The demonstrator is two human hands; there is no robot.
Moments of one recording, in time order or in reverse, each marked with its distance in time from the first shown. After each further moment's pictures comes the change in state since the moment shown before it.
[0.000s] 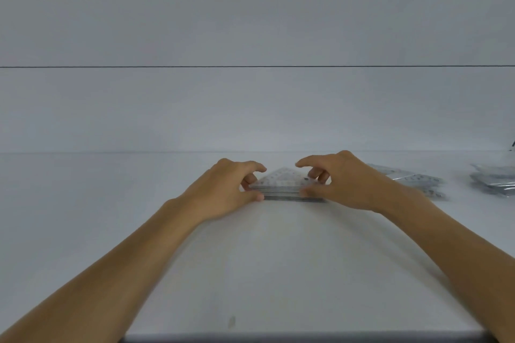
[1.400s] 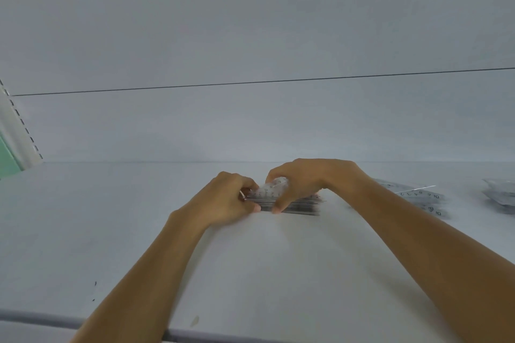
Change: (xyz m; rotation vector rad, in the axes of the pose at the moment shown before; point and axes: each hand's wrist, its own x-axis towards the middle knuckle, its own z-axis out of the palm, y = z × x) left_hand 0.008 0.023 0.007 0.092 -0.035 -0.245; right_hand 0.056 -0.012 -0.009 -0.168 -0.501 -0.027
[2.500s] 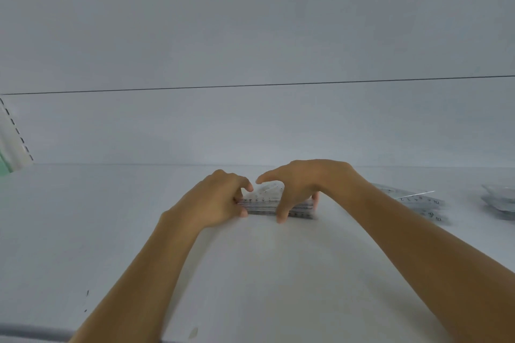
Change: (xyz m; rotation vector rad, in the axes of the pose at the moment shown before) left_hand -0.004 0.001 -0.014 0.099 -0.022 -0.020; right_hand -0.006 -0.018 -0.007 0.016 -0.071 0.093
